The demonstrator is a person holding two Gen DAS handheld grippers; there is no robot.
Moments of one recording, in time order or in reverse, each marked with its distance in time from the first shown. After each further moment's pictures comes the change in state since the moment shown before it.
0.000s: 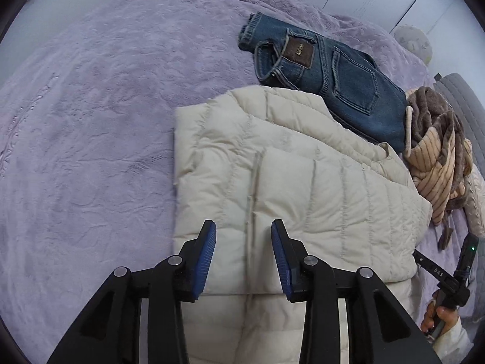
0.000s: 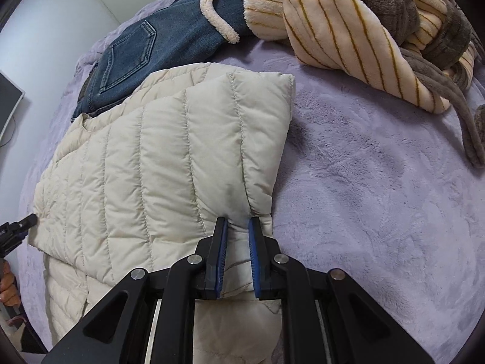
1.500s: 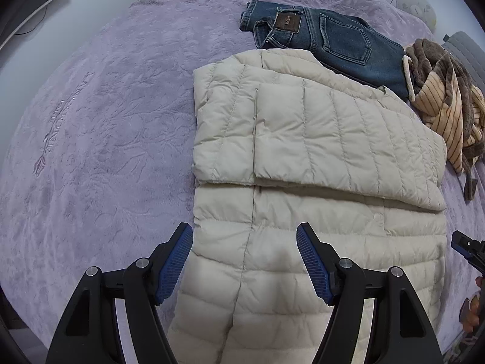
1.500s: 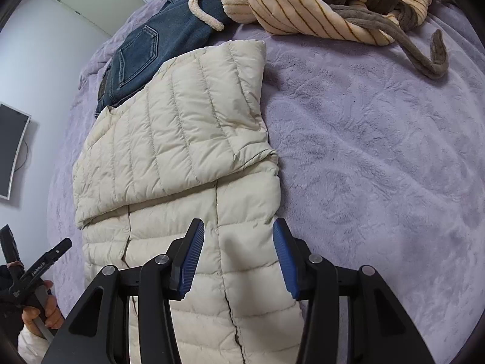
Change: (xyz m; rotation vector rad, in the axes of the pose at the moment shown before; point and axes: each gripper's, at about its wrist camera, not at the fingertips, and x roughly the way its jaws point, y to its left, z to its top) left arm -0.048 -0.029 -0.084 0.111 0.046 0.191; right arm -0.075 -0.006 -0.069 0.157 0.079 0.099
